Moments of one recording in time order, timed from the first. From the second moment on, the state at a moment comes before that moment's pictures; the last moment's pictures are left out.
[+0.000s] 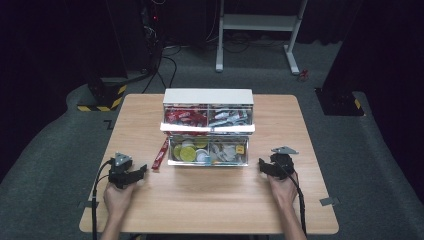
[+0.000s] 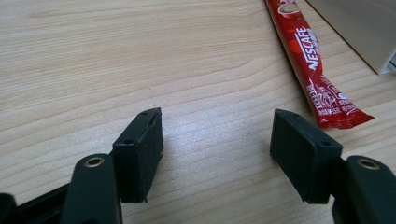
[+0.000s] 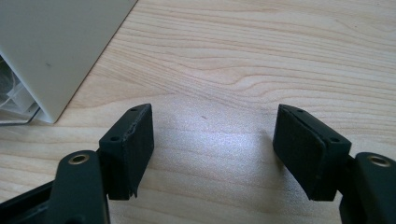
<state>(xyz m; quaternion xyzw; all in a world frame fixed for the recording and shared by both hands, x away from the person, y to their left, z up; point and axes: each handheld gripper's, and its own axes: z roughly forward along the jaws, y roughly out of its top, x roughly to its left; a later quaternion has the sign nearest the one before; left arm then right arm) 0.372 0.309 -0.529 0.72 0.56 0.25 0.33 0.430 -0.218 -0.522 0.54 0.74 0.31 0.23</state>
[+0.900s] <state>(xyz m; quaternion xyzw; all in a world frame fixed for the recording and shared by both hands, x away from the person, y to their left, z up) 0.372 0.309 -0.528 0.72 0.55 0.25 0.33 0.424 -0.216 -0.523 0.55 0.74 0.31 0.24</state>
